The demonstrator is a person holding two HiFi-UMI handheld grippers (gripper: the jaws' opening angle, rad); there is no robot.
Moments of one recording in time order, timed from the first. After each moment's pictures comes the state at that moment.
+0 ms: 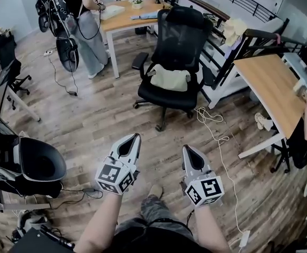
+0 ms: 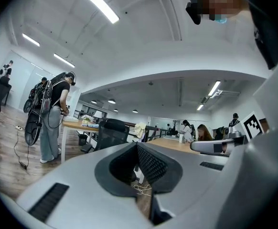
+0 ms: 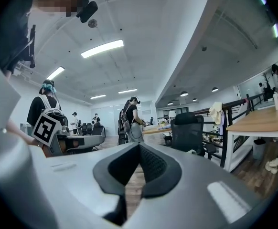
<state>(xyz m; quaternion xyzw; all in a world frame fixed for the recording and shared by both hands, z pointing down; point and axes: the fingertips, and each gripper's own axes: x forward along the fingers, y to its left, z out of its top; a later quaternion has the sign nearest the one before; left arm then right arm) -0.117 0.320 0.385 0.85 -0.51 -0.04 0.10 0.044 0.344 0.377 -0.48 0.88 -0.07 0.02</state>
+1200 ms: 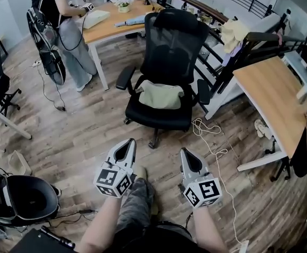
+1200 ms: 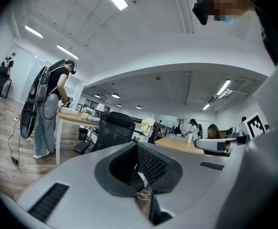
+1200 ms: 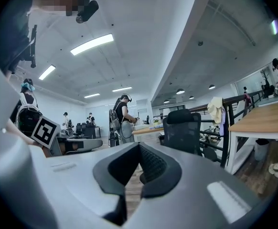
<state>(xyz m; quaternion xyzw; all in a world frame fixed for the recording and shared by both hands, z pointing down) -0.092 0.134 0.419 0.84 -0.52 -0.03 0.14 0.080 0.162 0.395 -0.49 0.87 -0.09 0.01</state>
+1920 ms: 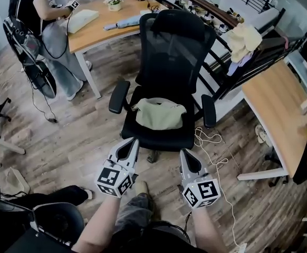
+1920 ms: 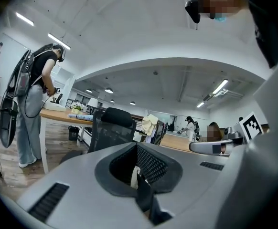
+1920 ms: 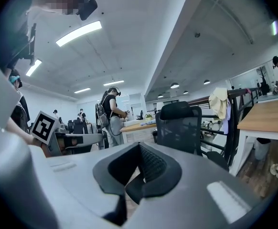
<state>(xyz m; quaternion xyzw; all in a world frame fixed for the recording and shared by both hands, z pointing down) -0.095 -0.058 0.428 0.87 -0.47 -0.01 0.14 0.062 -0.022 0.417 -0.52 0.85 -0.11 -0.01</state>
